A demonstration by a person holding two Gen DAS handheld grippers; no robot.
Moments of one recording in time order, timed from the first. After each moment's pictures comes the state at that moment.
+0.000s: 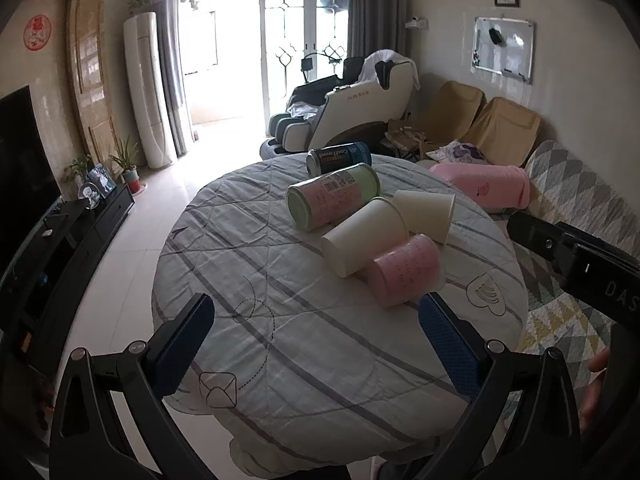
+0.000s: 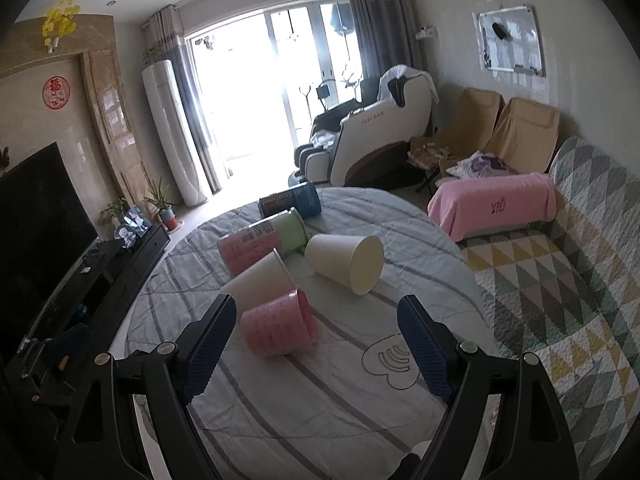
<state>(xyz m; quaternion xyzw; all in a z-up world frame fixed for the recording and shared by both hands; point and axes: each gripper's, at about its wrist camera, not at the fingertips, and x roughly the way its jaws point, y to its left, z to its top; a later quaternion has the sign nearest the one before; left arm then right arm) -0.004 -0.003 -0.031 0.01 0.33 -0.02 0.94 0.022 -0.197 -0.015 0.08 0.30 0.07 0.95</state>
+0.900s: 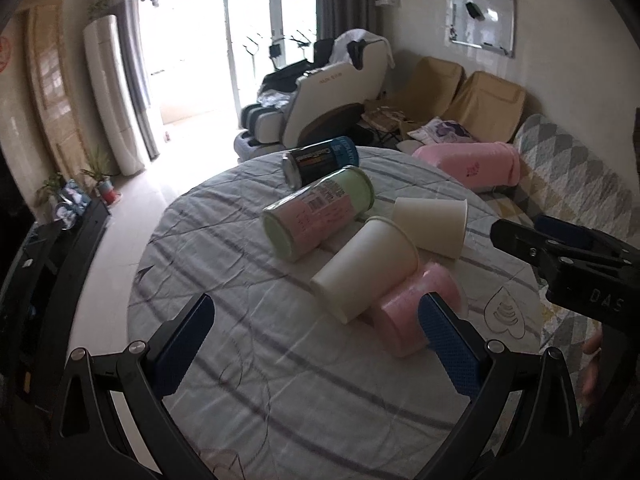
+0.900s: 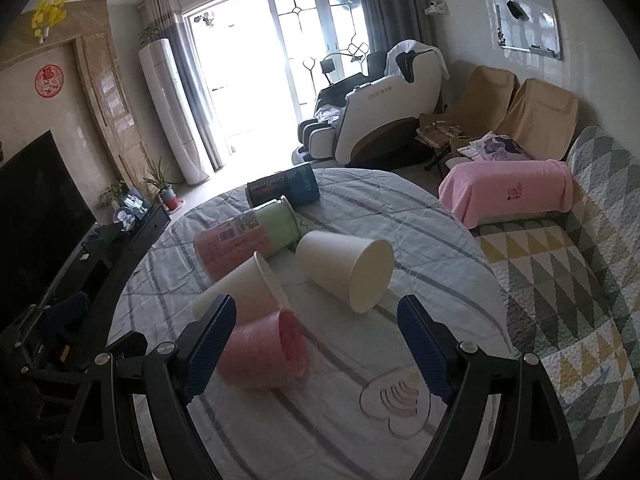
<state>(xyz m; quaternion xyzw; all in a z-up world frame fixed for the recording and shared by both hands) 0.084 -0.006 -0.033 0.04 0.36 -0.08 0.93 0.095 -0.203 -0.032 0.07 0.34 0.08 0.93</state>
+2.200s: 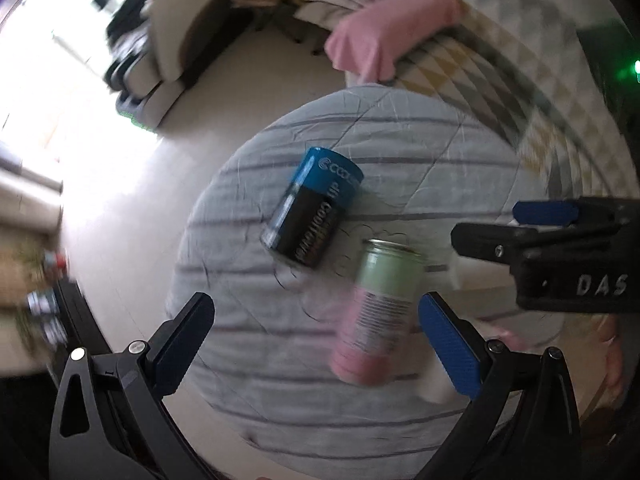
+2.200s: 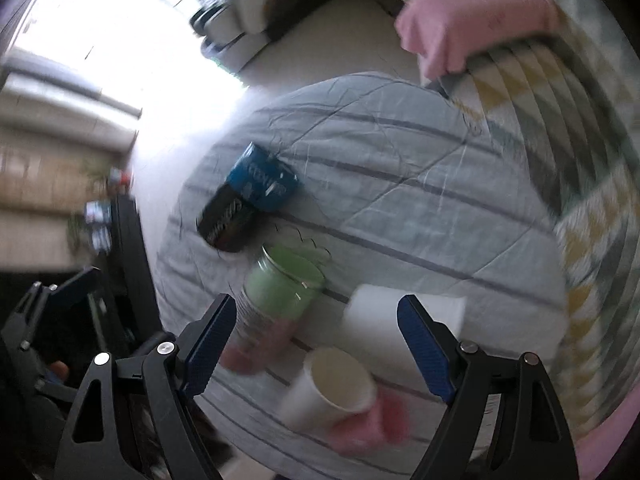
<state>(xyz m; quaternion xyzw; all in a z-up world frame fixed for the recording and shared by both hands) 0.363 -0.056 0.009 0.28 0.58 -0.26 0.72 0.316 -0.203 -0.025 0.30 0.62 -0.05 0.73</state>
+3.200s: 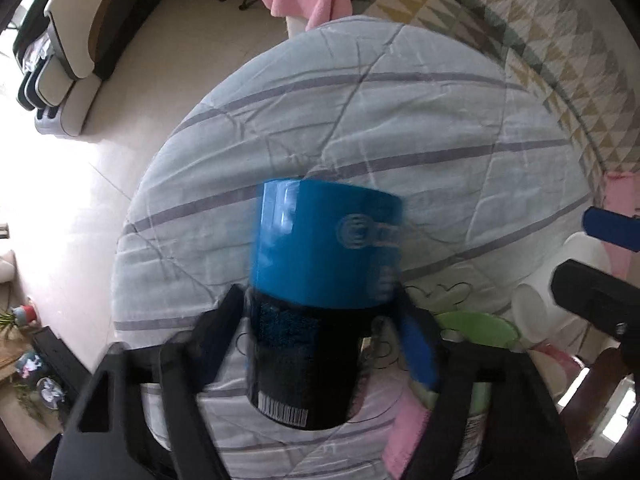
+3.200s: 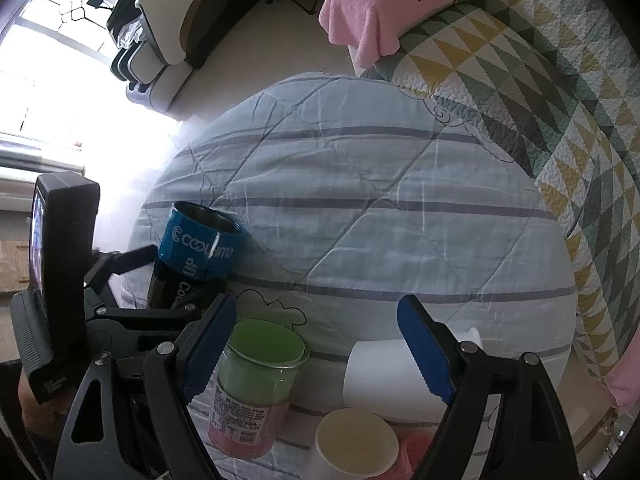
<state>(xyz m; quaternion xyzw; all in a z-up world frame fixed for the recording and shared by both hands) 0.453 -0.101 -0.113 0.31 0.64 -0.34 0.62 0.350 -0.216 -0.063 0.33 0.62 -0.15 0.70</state>
